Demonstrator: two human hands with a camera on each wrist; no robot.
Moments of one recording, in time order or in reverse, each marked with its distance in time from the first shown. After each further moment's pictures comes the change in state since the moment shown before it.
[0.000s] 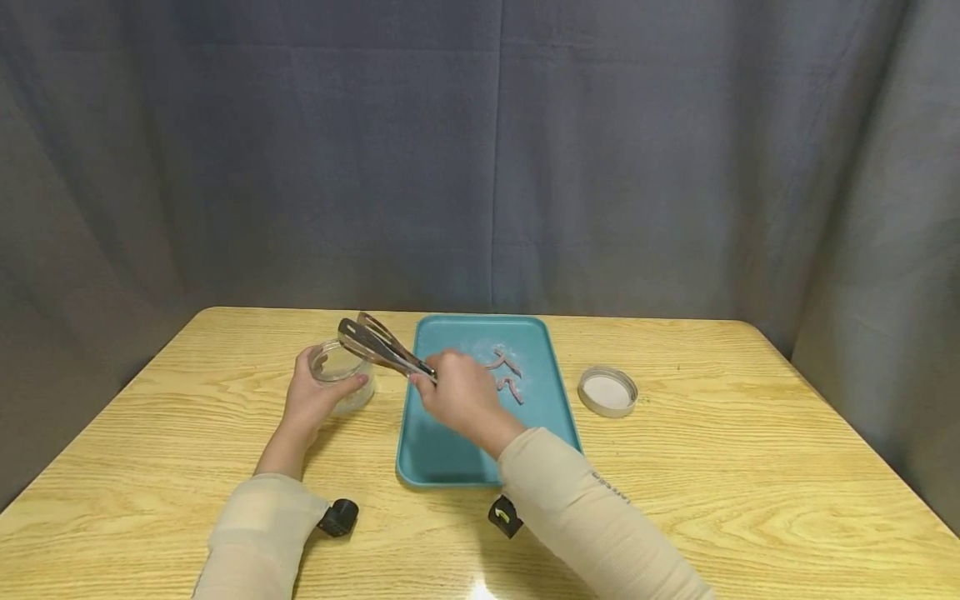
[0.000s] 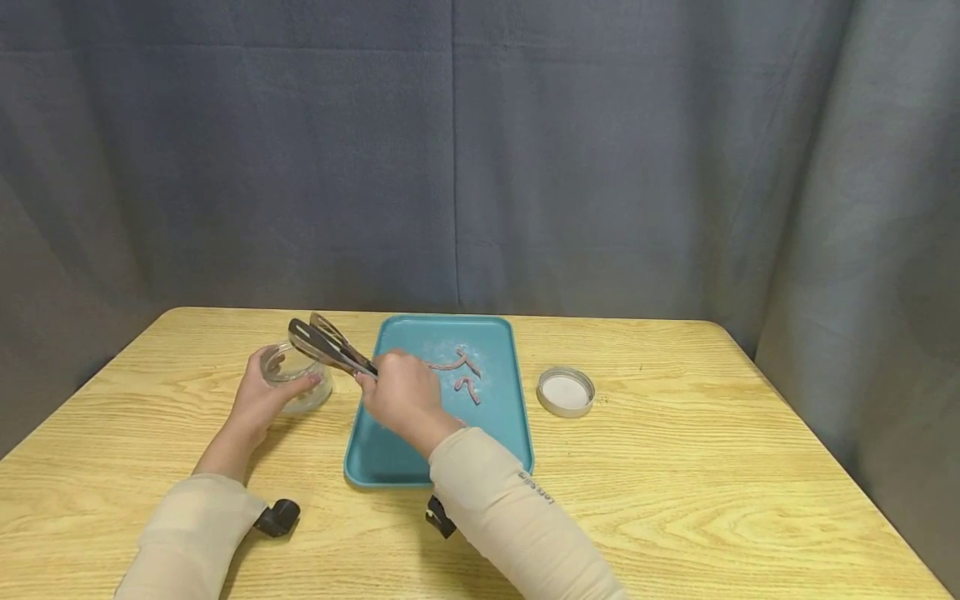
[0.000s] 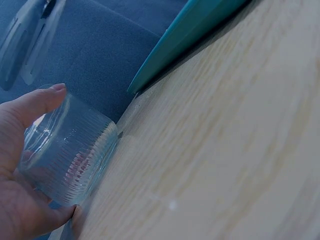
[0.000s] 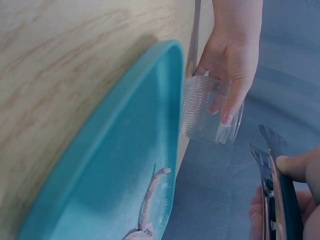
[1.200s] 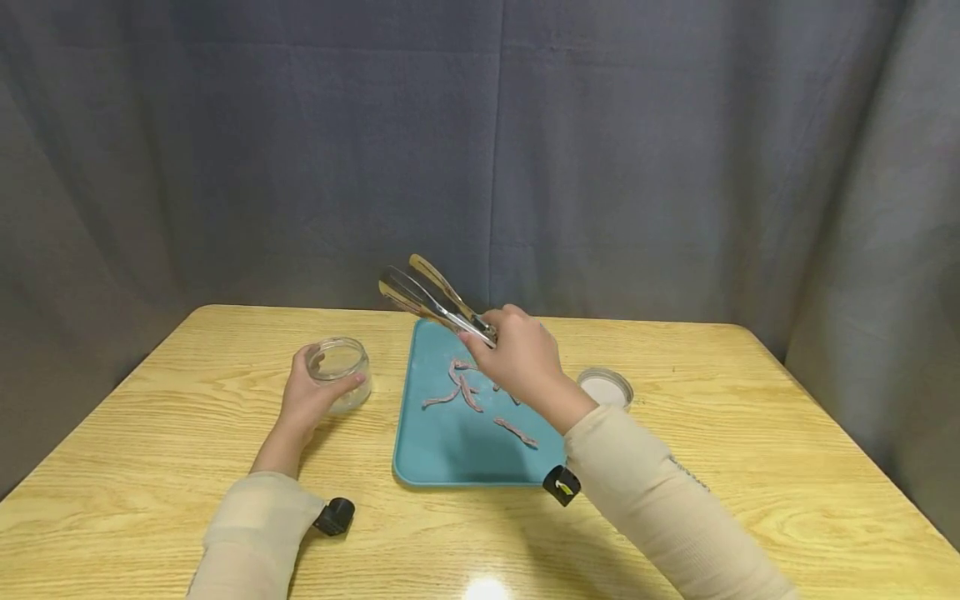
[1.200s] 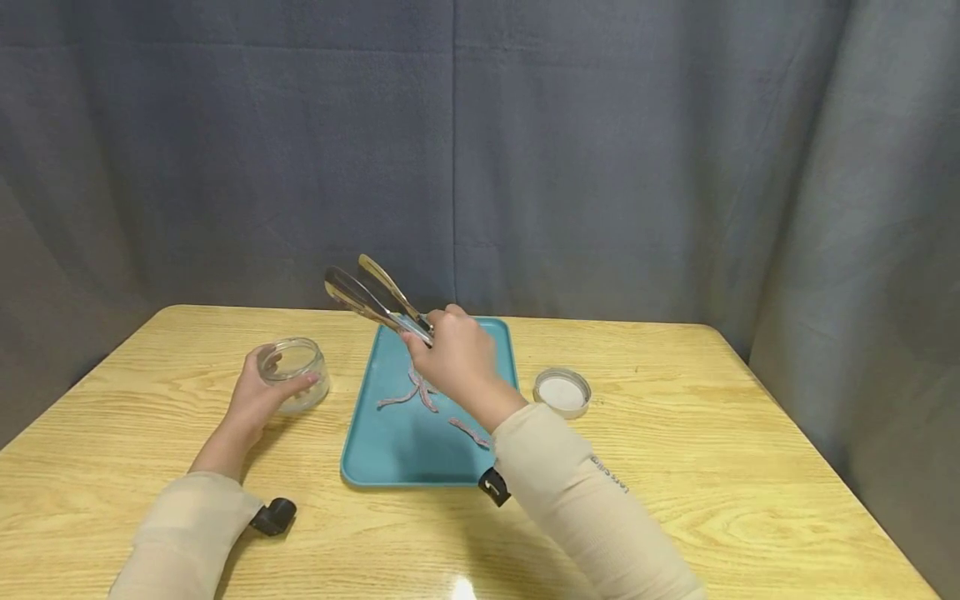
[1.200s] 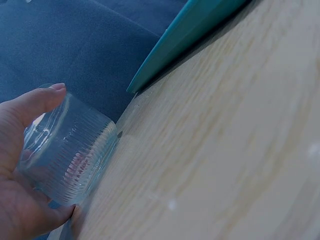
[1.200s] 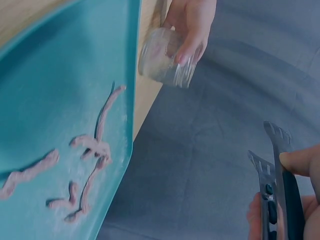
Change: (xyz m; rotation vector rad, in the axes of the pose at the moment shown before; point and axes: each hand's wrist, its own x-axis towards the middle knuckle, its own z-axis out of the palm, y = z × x) left_hand 0.000 -0.001 -0.001 -0.014 0.007 -0.006; right_hand -0.006 0.026 -0.068 -0.037 0.142 0.064
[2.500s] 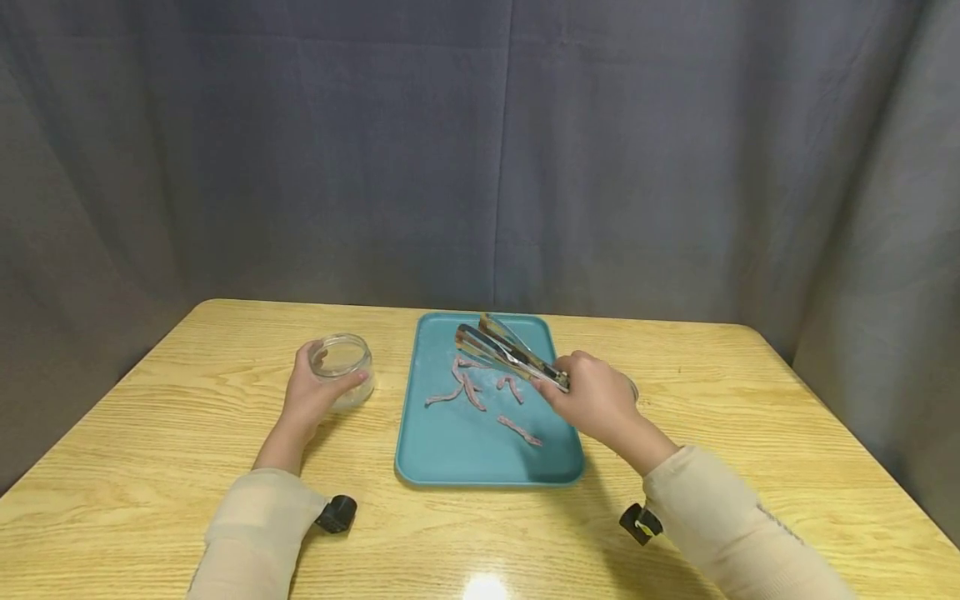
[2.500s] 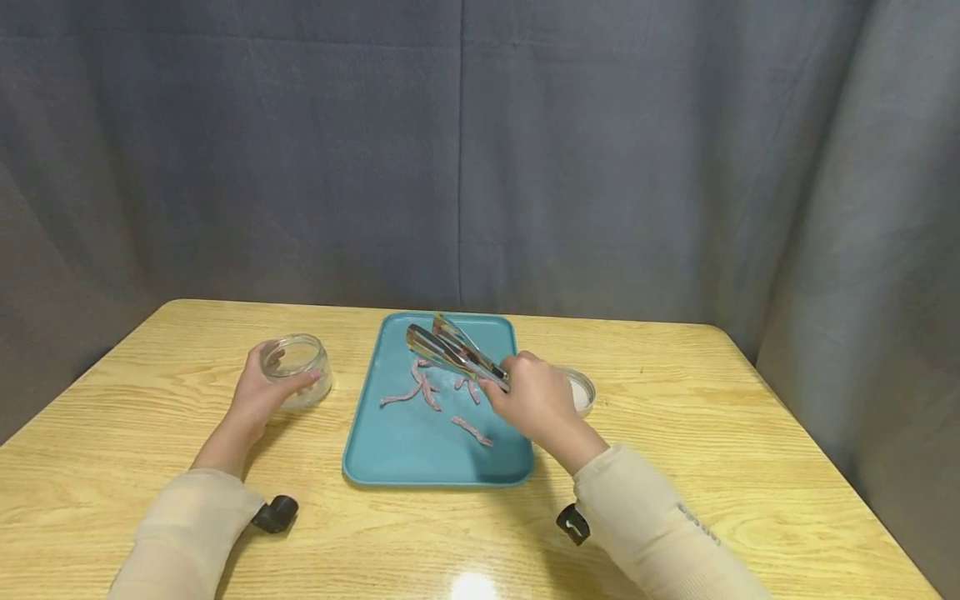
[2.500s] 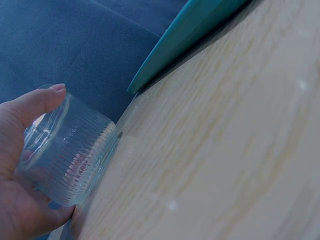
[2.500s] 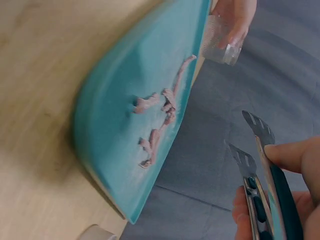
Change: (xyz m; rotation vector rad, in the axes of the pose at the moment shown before) left_hand -0.002 0.001 0.004 0.005 -0.003 0.009; right_hand -0.044 0.071 -0.010 -0.152 -0.118 0.077
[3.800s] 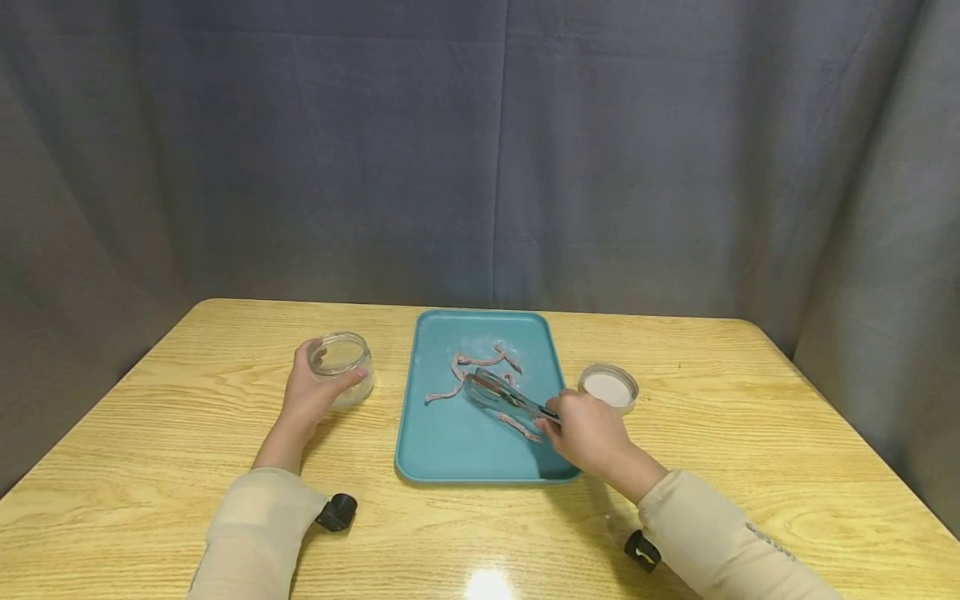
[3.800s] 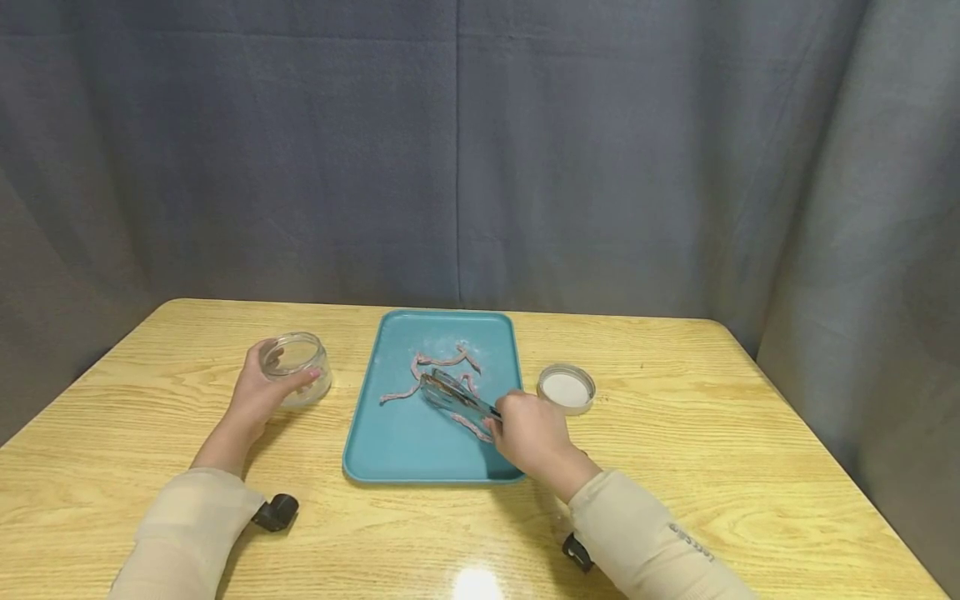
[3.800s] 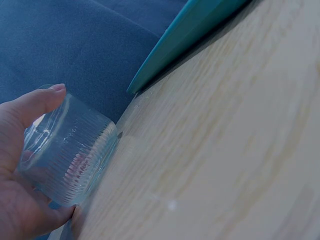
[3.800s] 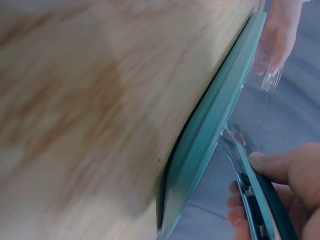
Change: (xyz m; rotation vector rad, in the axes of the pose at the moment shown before) left_hand -0.002 0.003 -0.001 -0.004 -0.003 -0.005; right_hand -0.022 0.011 0.038 -0.096 -0.006 -0.173
